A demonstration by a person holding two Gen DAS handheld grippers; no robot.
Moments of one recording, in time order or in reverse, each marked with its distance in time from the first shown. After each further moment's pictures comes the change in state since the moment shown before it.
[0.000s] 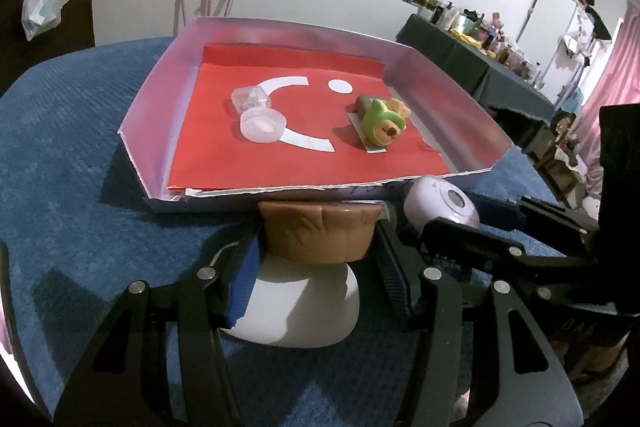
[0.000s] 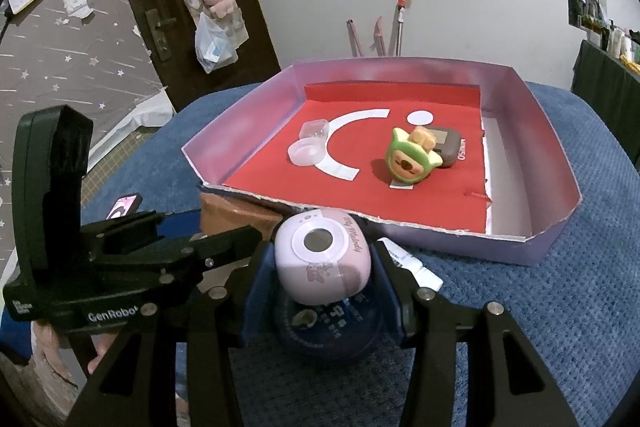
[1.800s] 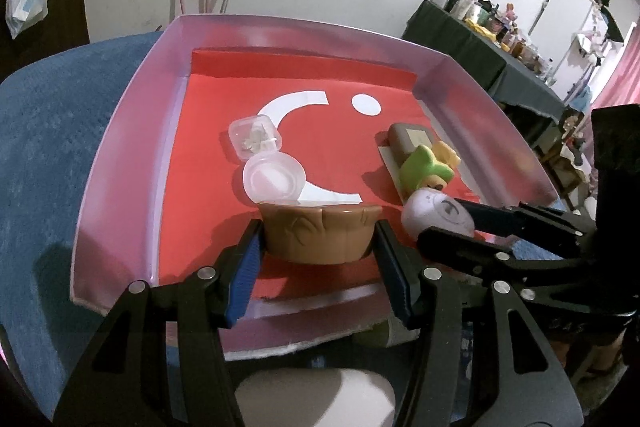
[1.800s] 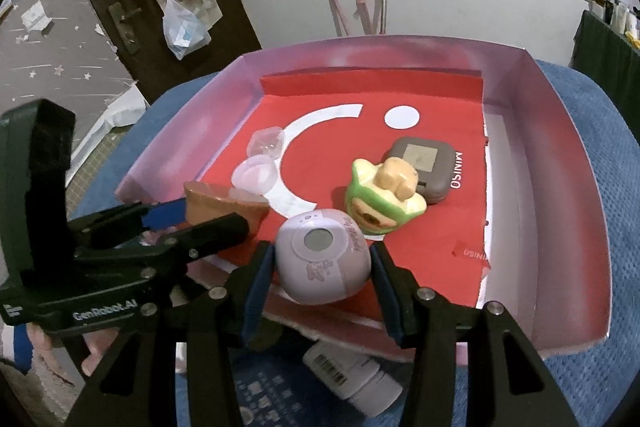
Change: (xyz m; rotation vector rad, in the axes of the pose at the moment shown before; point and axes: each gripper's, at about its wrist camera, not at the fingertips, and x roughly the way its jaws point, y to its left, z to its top) left arm 0.060 0.021 0.062 -0.017 0.089 0.003; right arm 0.059 -0.041 0.054 0.074 0.139 -0.017
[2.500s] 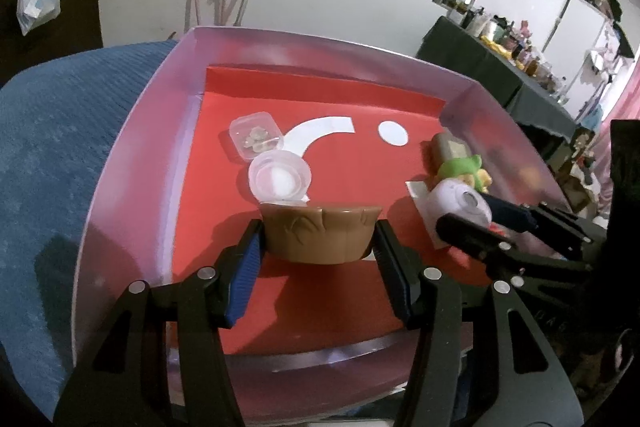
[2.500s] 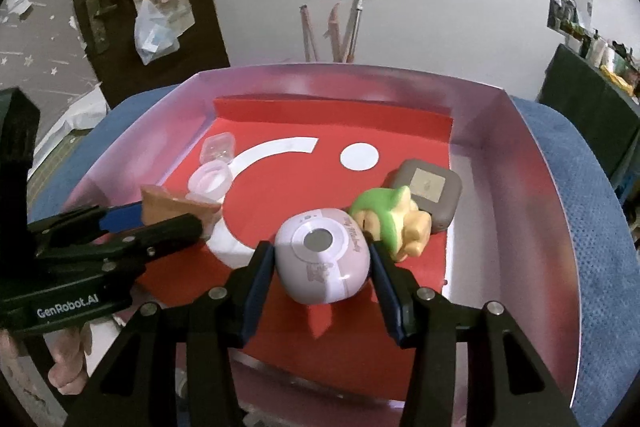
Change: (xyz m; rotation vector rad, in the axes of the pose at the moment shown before) left arm 0.015 0.014 0.018 -0.033 -0.043 0.047; right arm 0.012 -0.010 0.019 -0.047 -0.074 -0.170
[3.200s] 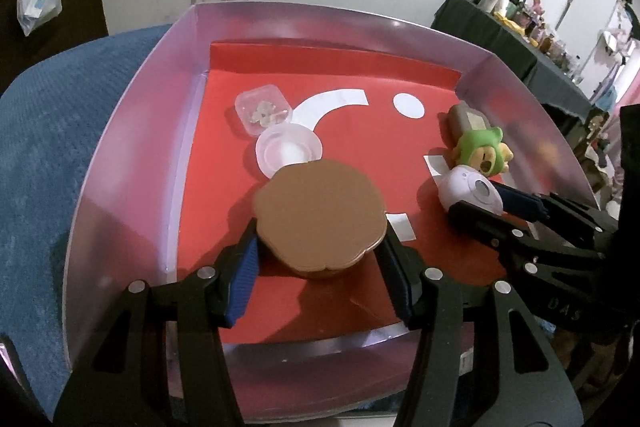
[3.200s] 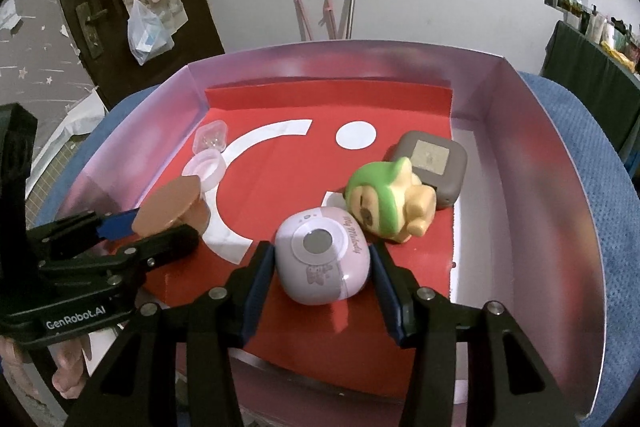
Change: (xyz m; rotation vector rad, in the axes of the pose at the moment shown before) left arm 0.013 -0.005 0.001 0.017 0.084 0.057; right arm 0.011 -0.006 -0.007 0.050 0.043 0.023
